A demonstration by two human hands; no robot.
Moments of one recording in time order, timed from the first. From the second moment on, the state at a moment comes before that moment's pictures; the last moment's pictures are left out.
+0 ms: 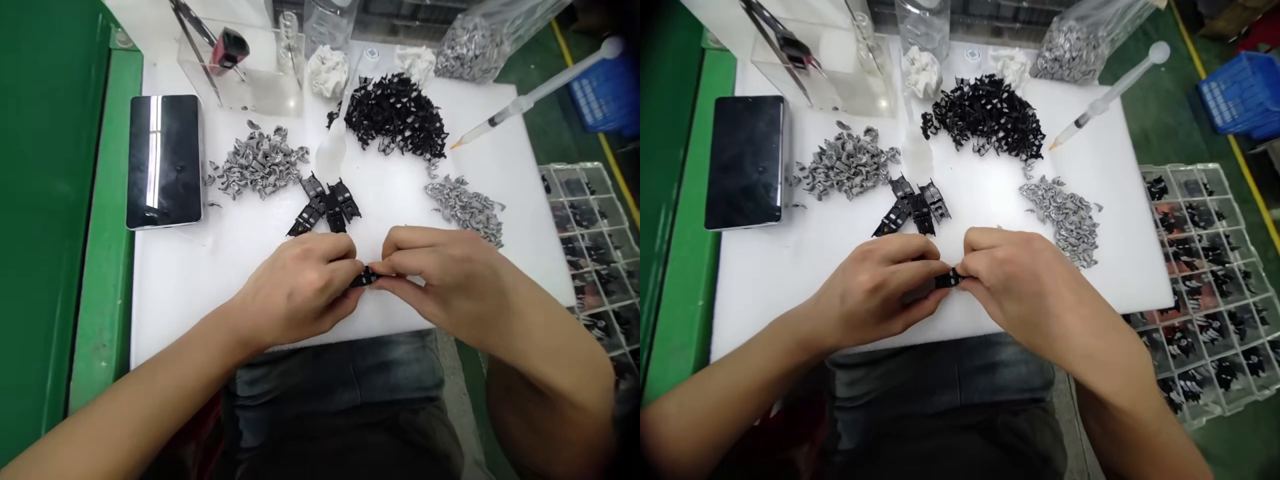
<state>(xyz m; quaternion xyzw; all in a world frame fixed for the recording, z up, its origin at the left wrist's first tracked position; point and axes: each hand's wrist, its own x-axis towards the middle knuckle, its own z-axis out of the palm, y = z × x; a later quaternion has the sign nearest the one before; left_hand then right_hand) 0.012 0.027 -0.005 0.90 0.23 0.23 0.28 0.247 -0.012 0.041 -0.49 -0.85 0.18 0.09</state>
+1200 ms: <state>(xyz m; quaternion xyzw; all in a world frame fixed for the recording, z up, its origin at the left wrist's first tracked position) 0.003 0.014 0.008 0.96 0.21 0.14 0.15 0.220 0.072 0.047 -0.28 -0.63 0.58 0.44</state>
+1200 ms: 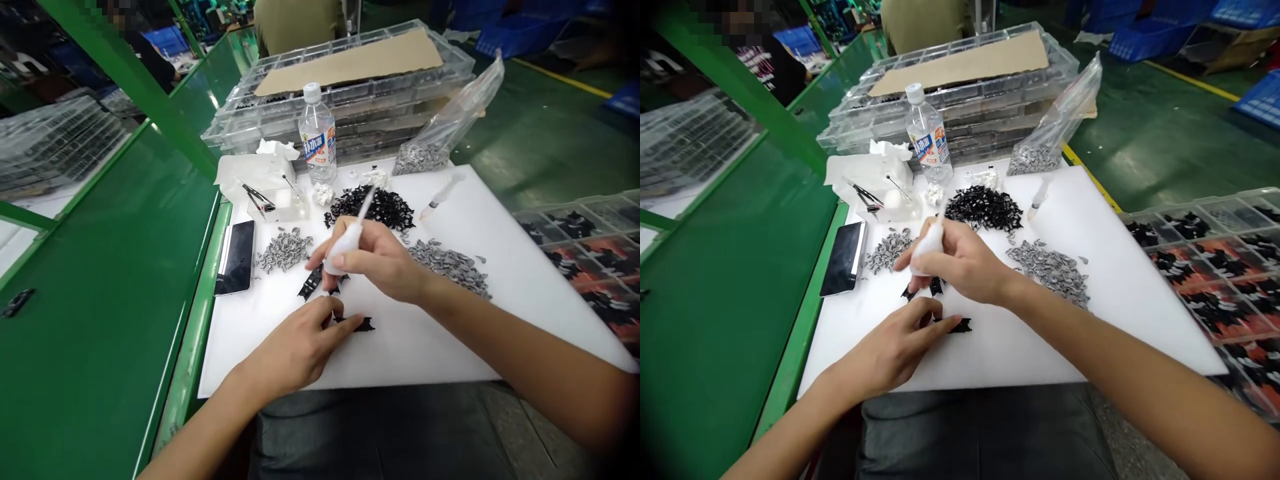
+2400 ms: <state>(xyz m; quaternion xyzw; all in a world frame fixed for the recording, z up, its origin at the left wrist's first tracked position) 0.003 0.005 0.006 0.67 0.35 0.51 0.41 0.240 0.068 0.044 -0.25 -0.80 0.44 0.32</state>
